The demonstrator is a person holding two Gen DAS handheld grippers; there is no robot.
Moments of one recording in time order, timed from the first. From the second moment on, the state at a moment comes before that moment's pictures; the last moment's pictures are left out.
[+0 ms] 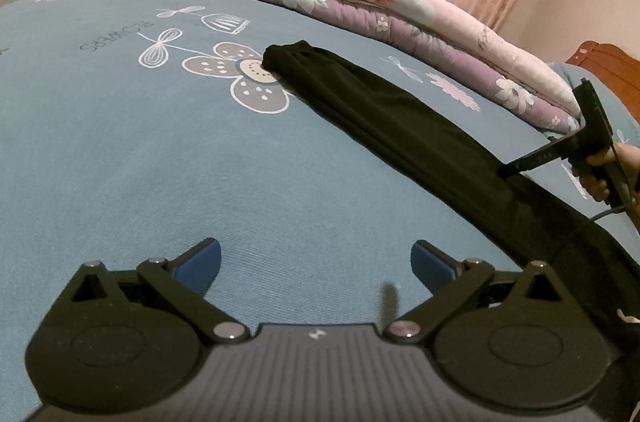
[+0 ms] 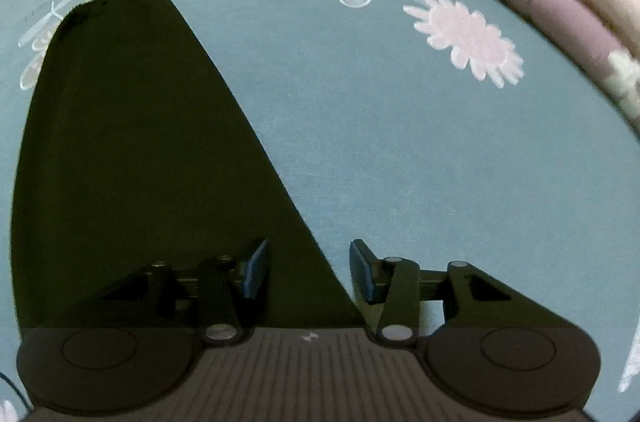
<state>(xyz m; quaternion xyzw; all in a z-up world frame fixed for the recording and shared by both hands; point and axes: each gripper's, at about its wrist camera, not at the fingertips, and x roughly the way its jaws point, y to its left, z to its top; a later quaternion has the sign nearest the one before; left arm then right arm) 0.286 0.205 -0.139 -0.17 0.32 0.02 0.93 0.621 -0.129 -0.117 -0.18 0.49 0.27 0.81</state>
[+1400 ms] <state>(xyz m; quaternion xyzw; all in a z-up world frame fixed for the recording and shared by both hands) 0.287 0.200 -0.141 -0.15 0.32 0.02 0.93 0.589 -0.224 -0.116 -0.16 0.50 0.15 0.84</state>
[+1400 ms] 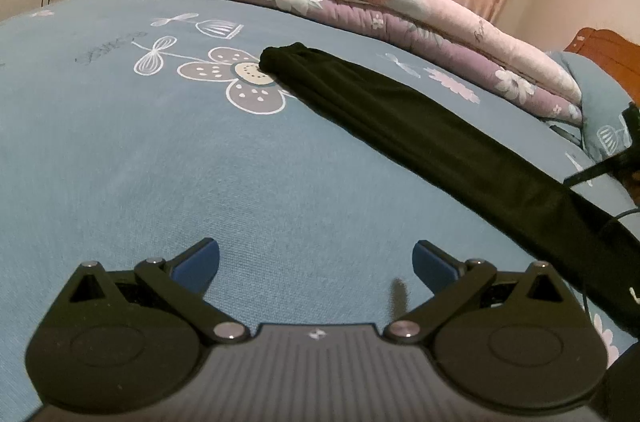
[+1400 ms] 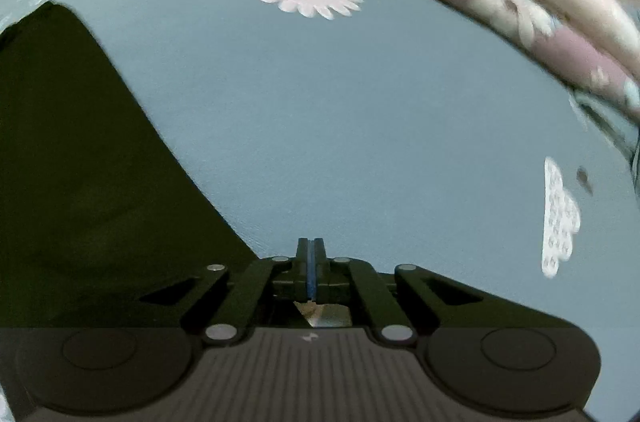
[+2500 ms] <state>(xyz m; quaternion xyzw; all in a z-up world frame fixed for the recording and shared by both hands) 0.287 0.200 -0.142 -0.15 0.32 0.02 0.93 0.491 -0.358 -0.092 -0.11 0.51 0.00 0.85</state>
